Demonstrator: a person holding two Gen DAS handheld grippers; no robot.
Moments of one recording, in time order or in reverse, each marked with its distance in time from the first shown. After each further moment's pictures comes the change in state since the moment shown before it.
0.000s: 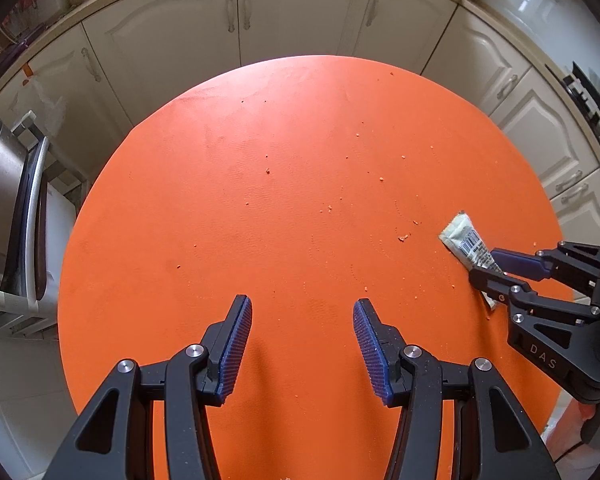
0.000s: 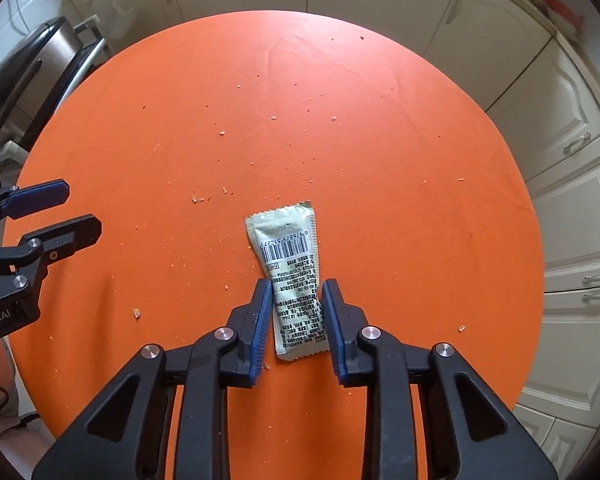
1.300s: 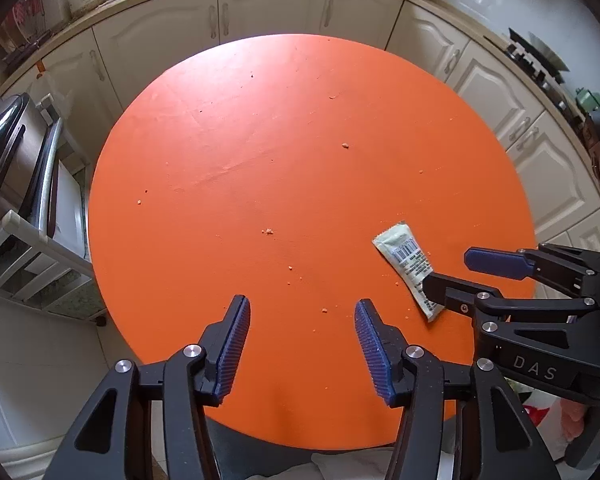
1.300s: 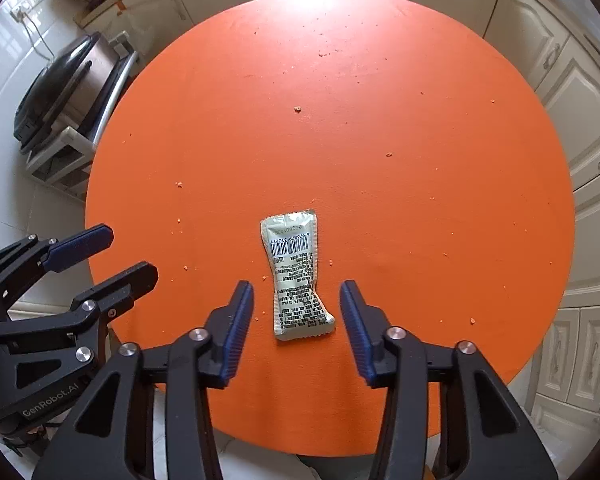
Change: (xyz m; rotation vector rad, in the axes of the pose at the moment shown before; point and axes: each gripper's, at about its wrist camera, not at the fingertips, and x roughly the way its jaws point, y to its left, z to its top) left arm -0.086 -0.007 -0.174 0.094 -0.069 -0.068; right arm -0.071 0.097 -0.150 0.218 -0.052 0.108
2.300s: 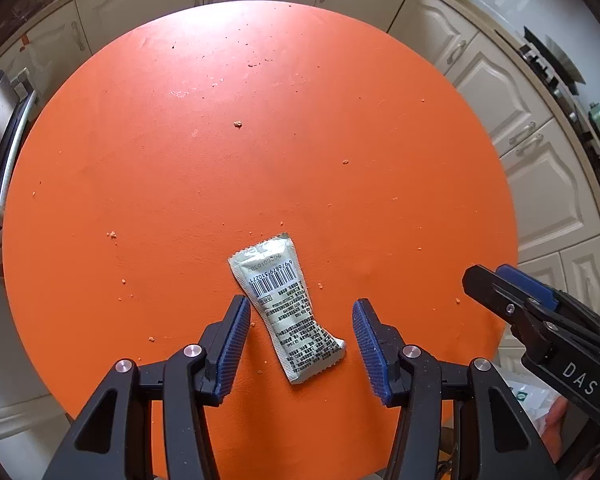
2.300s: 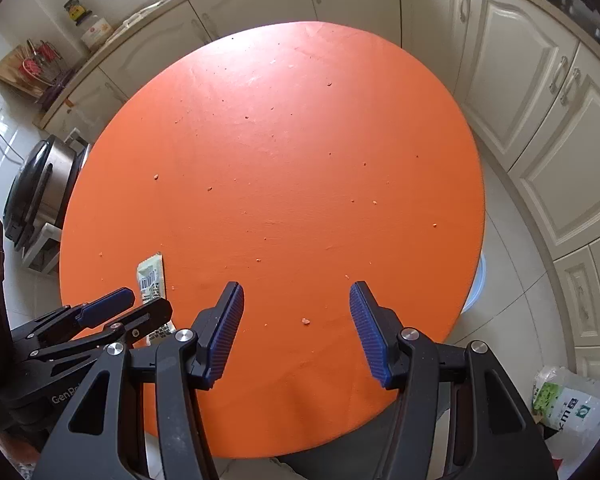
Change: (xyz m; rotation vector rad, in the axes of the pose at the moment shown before) left arm 0.051 -0.050 0.031 -0.104 0.093 -0.025; right arm -0.023 -0.131 -0.031 0.274 -0.145 0.030
